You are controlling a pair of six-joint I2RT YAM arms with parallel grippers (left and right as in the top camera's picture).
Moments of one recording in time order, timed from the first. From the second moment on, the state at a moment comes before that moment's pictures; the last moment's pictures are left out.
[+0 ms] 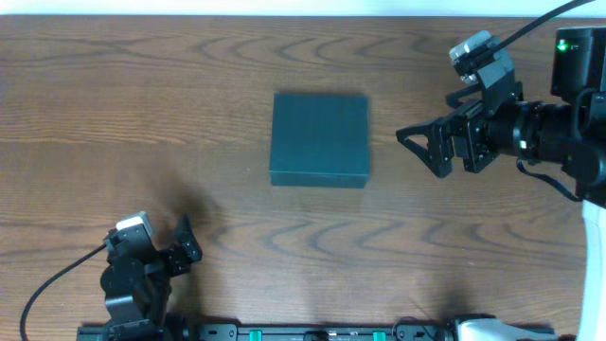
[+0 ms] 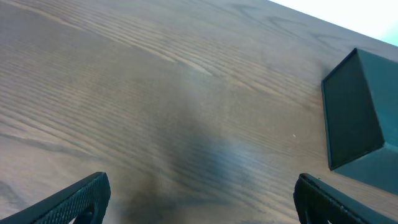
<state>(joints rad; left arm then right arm) 0.16 0.07 0.28 -0.70 0.05 -0.23 0.11 1.43 2.04 -1.51 -0.57 -0.26</state>
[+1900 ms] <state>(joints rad) 0.16 0.01 0.14 -0.49 0.03 -0.28 0.11 1.43 2.04 -1.51 -0.56 -0.26</state>
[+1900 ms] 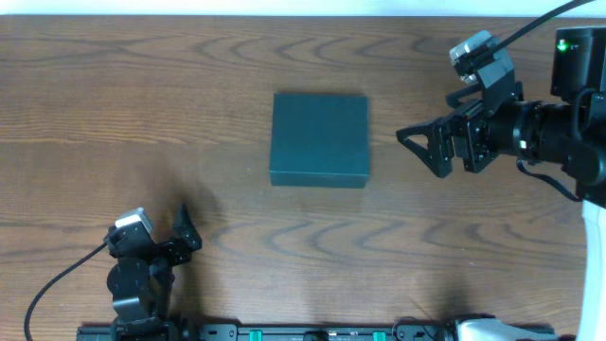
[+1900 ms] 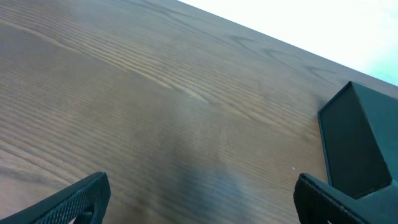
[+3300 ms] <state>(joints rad) 0.16 0.01 0.14 -0.48 0.02 -0.28 0.24 0.02 0.24 -0.77 -0.40 -0.30</state>
